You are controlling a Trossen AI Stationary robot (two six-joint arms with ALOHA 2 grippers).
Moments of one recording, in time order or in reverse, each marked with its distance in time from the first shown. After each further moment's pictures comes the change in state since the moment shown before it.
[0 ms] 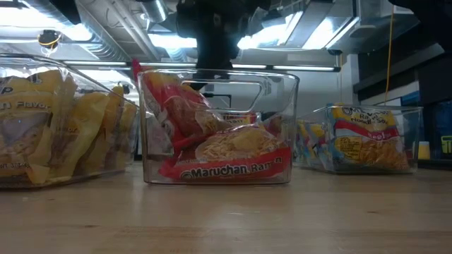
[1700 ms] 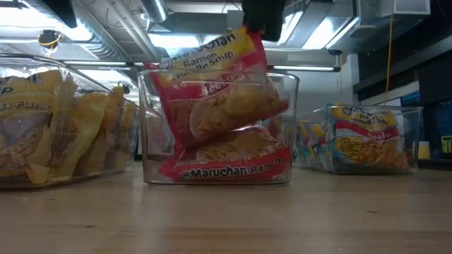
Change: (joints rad) left arm 0.001 0.000 0.000 -0.067 -0.003 0.002; right arm 0.176 -0.133 0.028 -0.305 -0.057 0.320
